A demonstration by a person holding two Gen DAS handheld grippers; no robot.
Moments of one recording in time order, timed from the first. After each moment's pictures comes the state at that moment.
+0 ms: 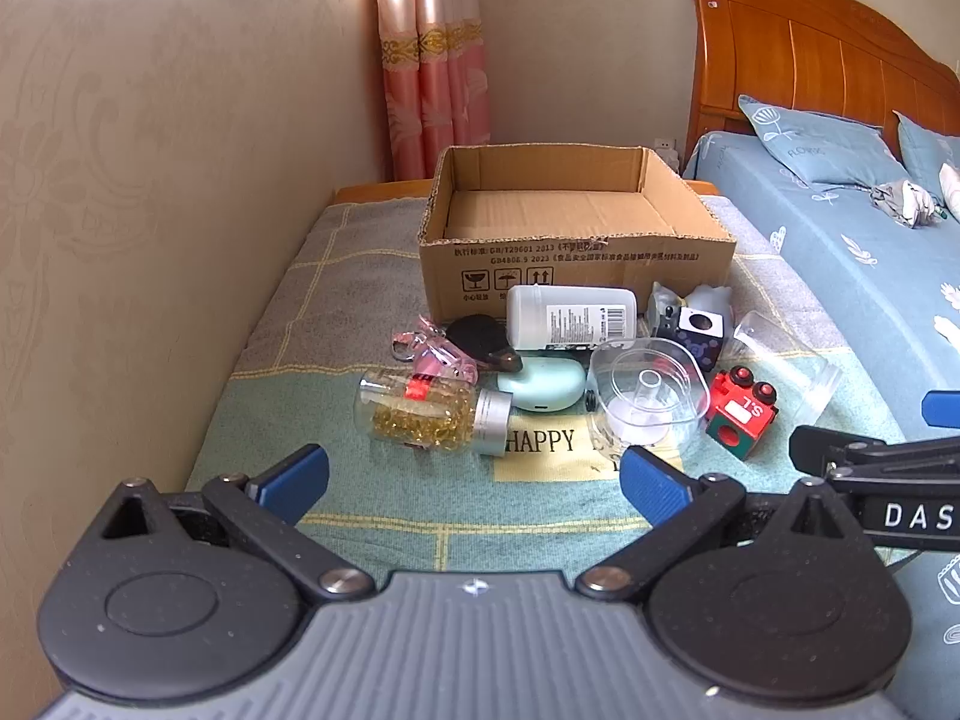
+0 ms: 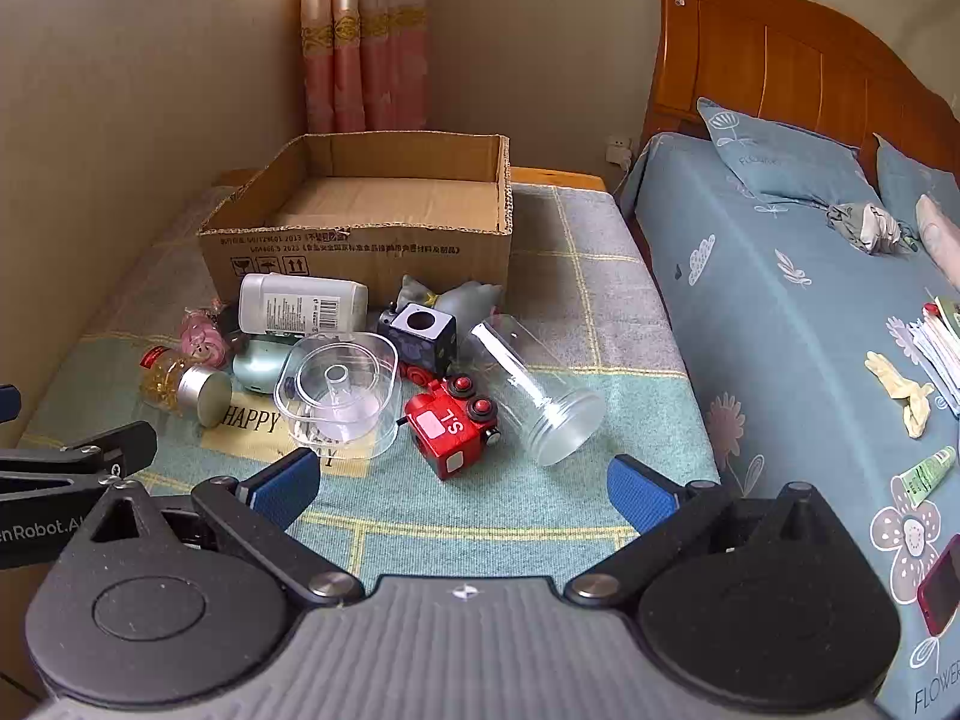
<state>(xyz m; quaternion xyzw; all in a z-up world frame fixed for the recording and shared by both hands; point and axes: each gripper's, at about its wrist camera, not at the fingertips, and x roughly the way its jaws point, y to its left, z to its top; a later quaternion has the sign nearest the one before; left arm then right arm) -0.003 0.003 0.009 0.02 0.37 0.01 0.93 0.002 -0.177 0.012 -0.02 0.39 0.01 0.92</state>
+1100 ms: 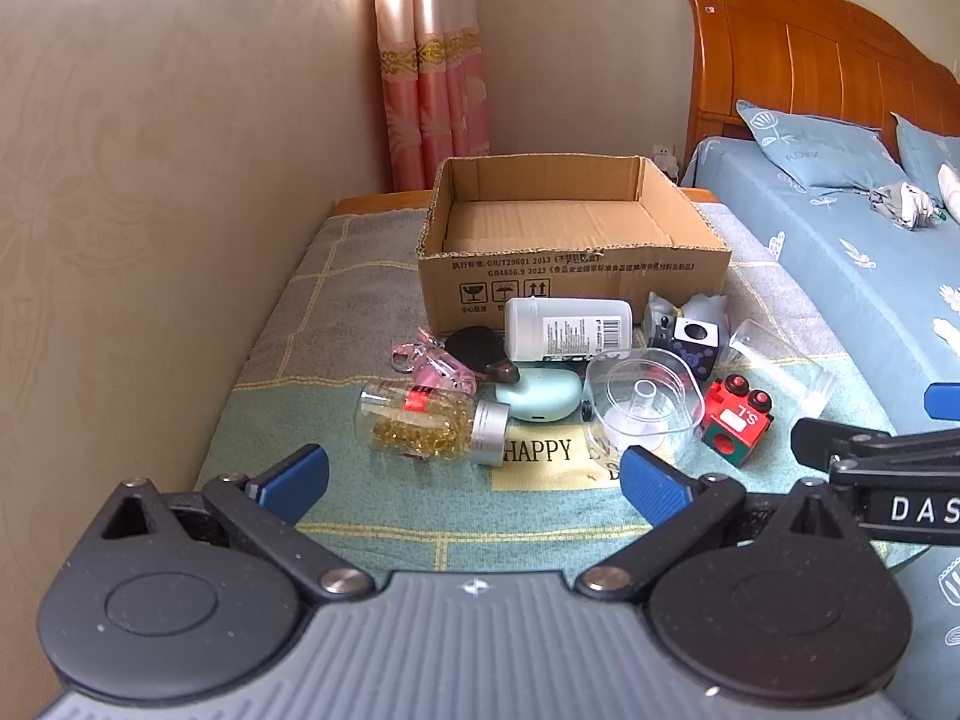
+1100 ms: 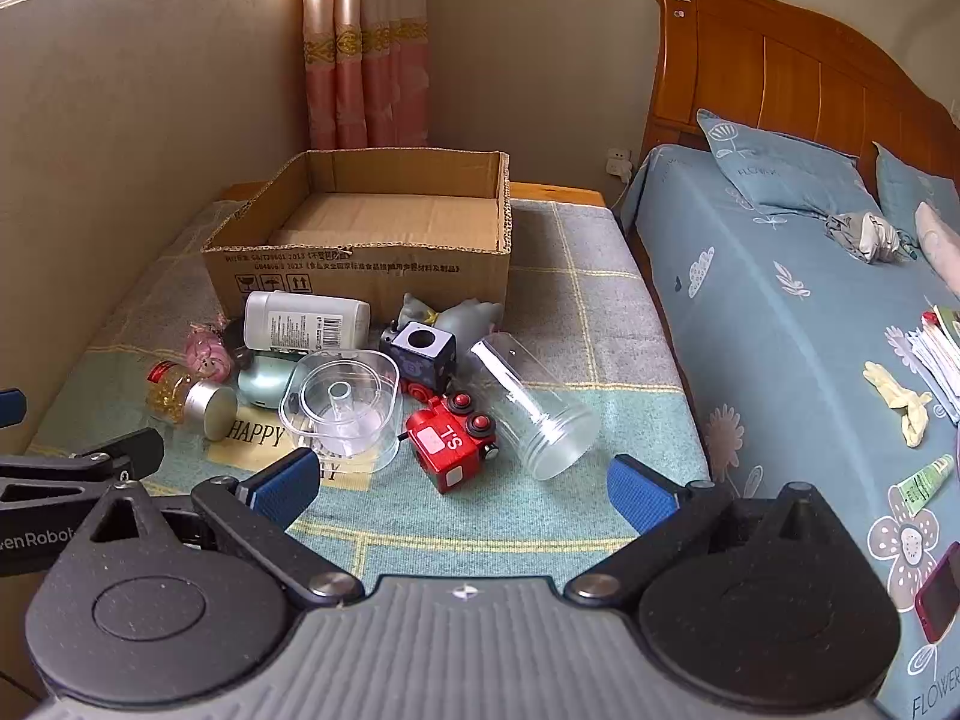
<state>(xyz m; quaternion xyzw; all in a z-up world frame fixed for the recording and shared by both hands) -0.004 -0.002 0.015 0.03 0.37 0.01 0.93 -0.002 -0.181 0.021 -0.02 0.38 0.02 0.93</state>
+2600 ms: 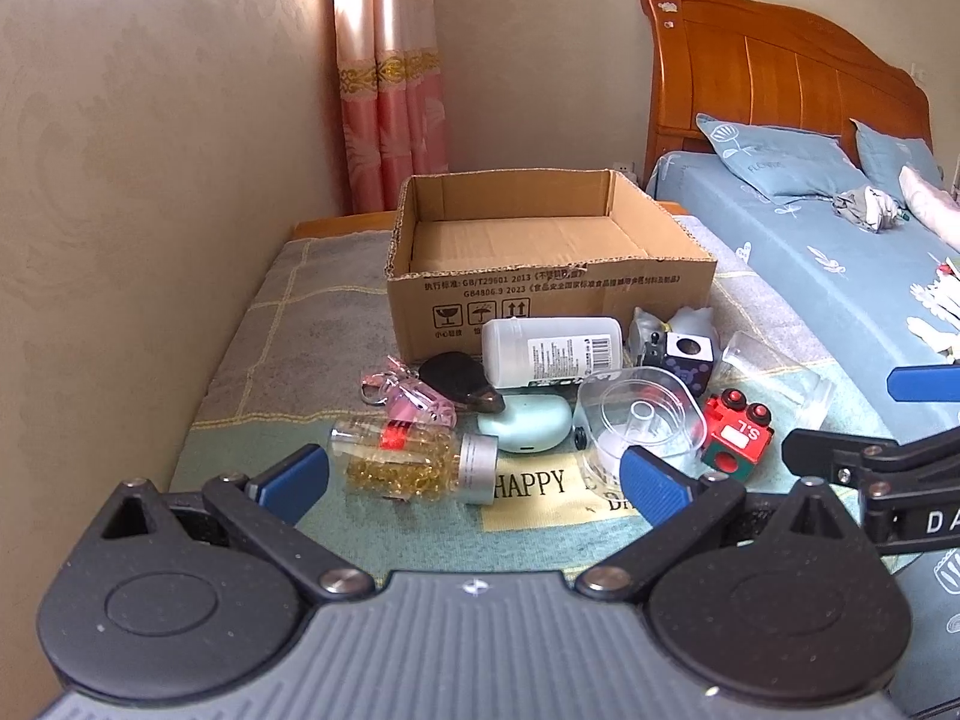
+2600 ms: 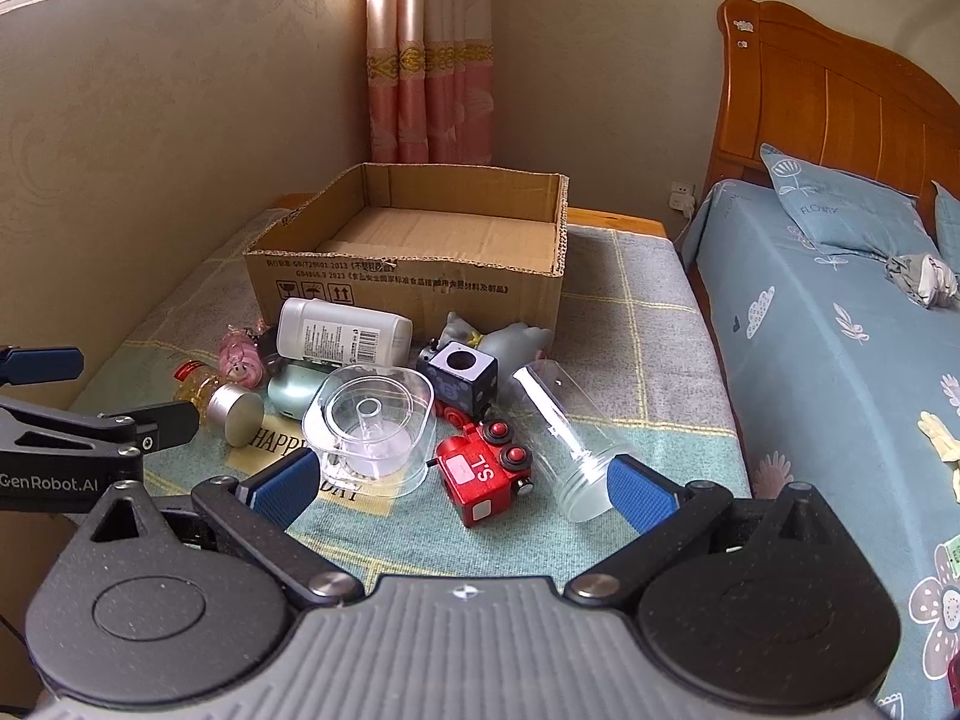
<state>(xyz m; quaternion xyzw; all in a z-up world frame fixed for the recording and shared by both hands) 0.017 0.011 -0.007 0.03 0.34 -0.04 0.94 0.012 -0.190 0.002 -0.03 0.35 0.10 0.93</state>
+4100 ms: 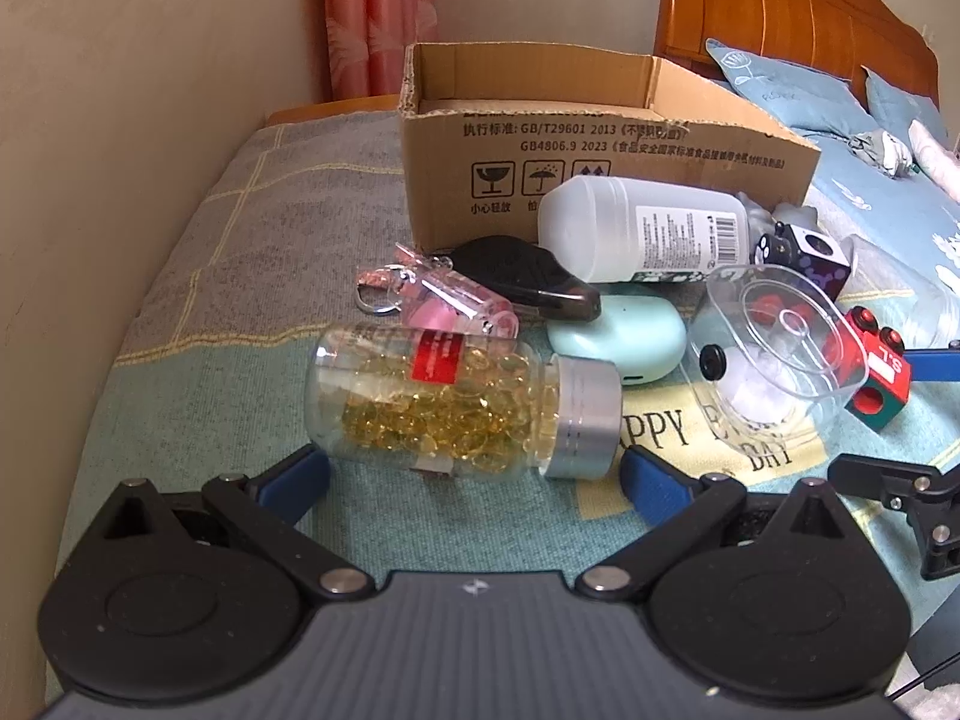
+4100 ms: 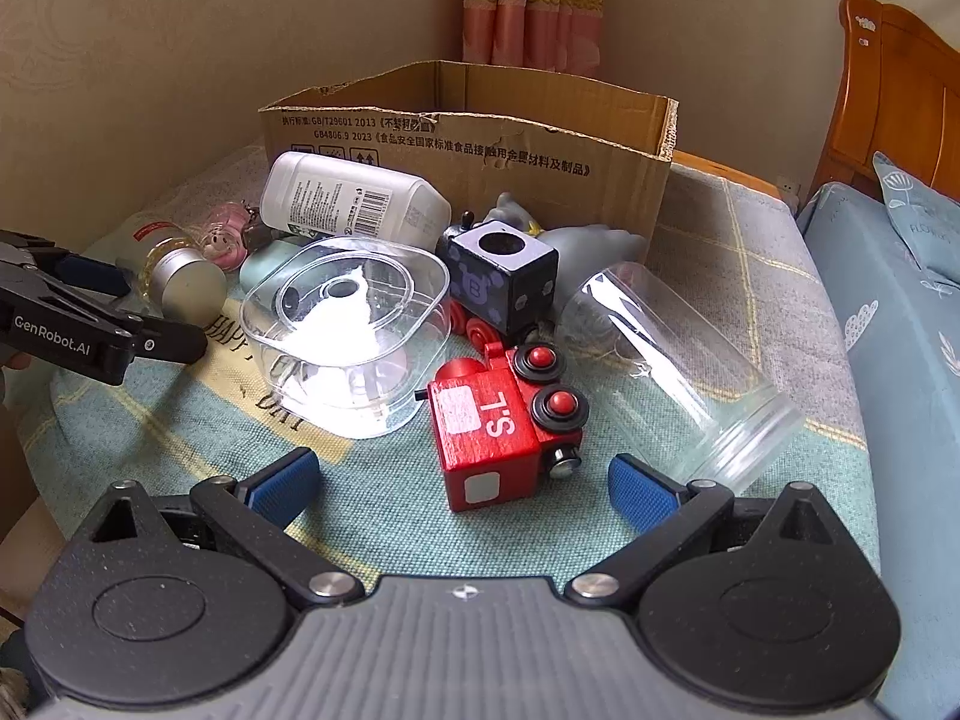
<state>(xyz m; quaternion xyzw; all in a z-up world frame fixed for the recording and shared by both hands) 0.084 0.044 -0.090 0.02 0.41 -0.06 0.91 0.069 -0.193 -0.084 -0.09 0.37 0.19 0.90</state>
